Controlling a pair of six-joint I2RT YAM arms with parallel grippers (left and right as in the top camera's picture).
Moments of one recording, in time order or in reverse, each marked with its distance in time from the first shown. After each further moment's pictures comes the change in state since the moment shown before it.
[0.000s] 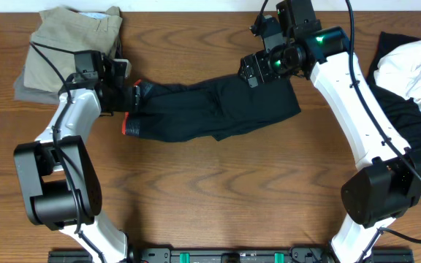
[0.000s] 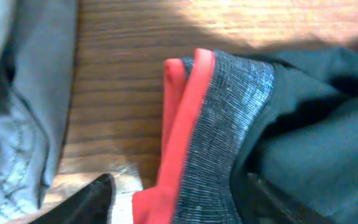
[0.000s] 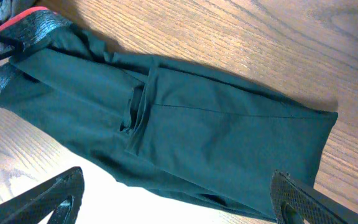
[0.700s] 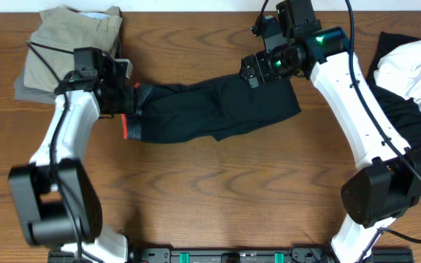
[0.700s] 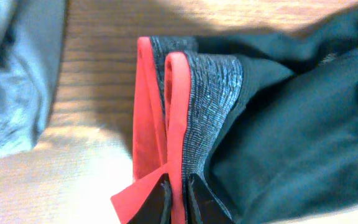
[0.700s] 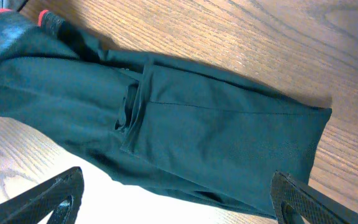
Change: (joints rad) left arm -0.022 -0.145 0.022 -0.188 0.004 -0.064; right arm 0.000 0.000 0.000 -0.007 0.018 0.000
